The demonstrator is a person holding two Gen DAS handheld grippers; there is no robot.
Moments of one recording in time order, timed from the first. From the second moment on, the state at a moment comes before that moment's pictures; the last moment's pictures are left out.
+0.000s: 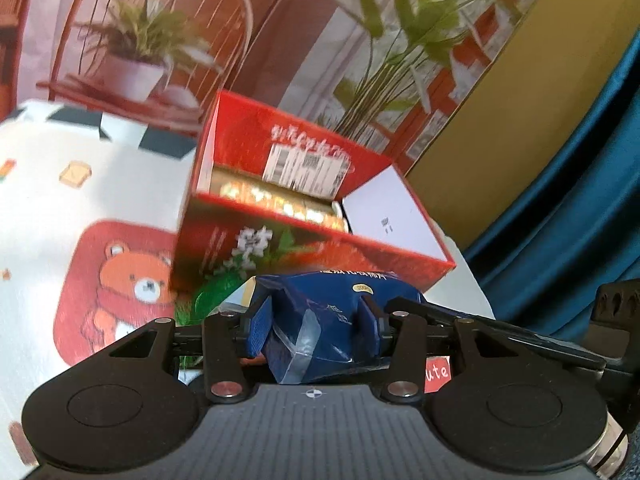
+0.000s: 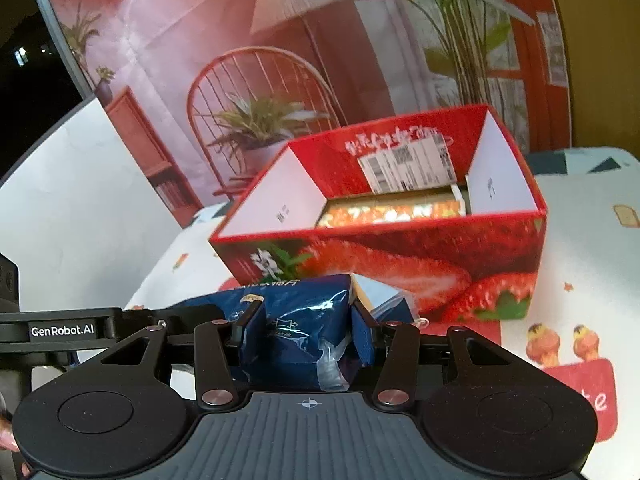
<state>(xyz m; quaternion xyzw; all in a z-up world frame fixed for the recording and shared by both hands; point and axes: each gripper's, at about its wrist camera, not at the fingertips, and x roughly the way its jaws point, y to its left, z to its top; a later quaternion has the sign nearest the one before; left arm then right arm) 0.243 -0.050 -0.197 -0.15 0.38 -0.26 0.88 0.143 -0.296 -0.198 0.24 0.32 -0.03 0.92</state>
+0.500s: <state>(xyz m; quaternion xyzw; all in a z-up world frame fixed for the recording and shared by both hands) 0.257 -0.050 -0.161 -0.12 0.33 -0.27 0.90 0.162 -0.299 -0.164 0.21 0.28 -0.02 0.93</state>
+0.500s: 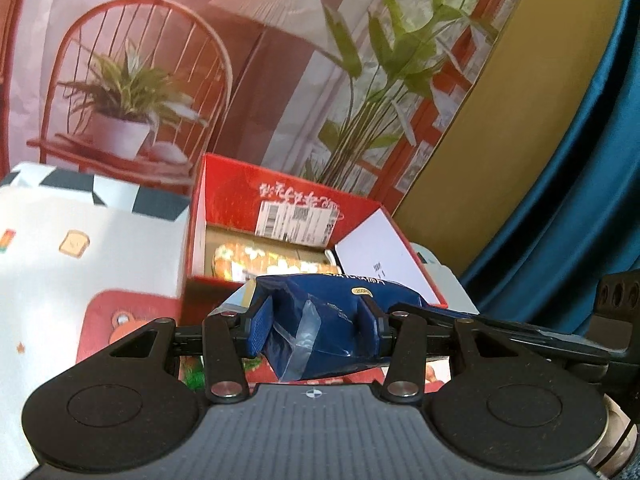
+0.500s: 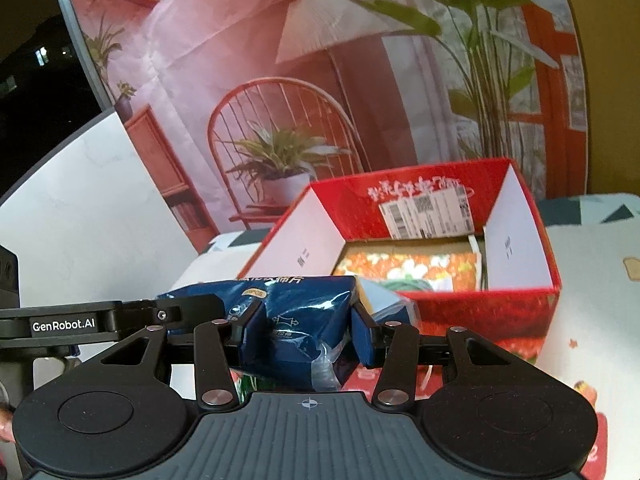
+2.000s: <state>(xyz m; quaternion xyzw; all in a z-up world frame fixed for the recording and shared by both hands) 0.420 -0.127 -0.227 0.00 0.45 -0.24 0.86 0.321 -0.383 -0.245 0.19 0.42 -0.06 0.88</state>
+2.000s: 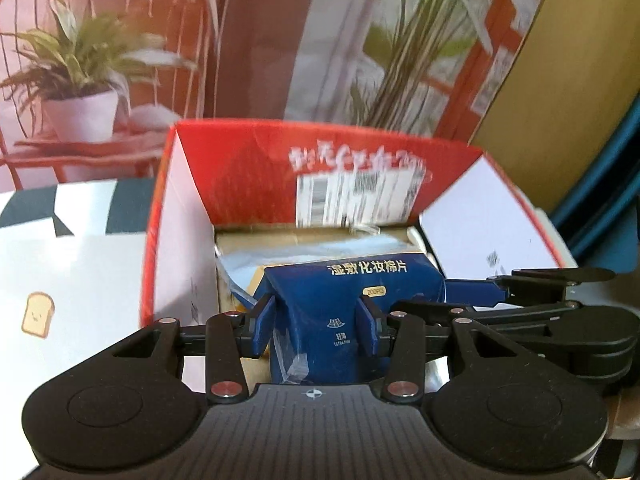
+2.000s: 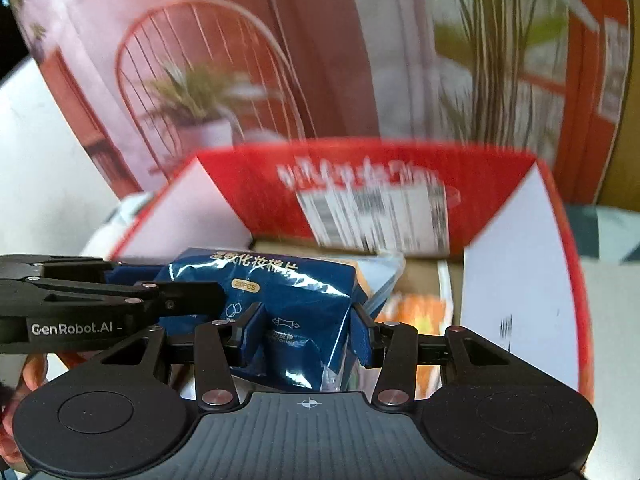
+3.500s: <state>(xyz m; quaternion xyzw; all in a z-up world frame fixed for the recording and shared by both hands) 0.230 -0.041 -0.233 -0.07 0.44 -0.19 0.88 0.147 -0.283 -0.243 0.16 0.35 -0.06 0.92</state>
